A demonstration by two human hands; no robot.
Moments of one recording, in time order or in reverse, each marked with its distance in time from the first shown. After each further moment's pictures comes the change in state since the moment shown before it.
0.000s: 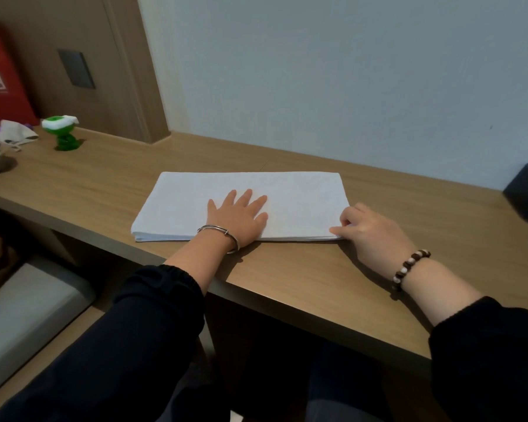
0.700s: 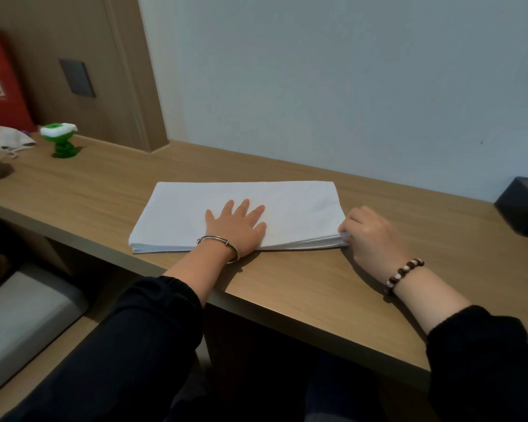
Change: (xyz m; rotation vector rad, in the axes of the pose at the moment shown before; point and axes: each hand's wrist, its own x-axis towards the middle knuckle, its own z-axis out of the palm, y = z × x) left_hand 0.003 -0.001 0.004 -0.010 0.010 -0.030; right_hand 0.009 0.004 0.002 0.065 0.146 0.105
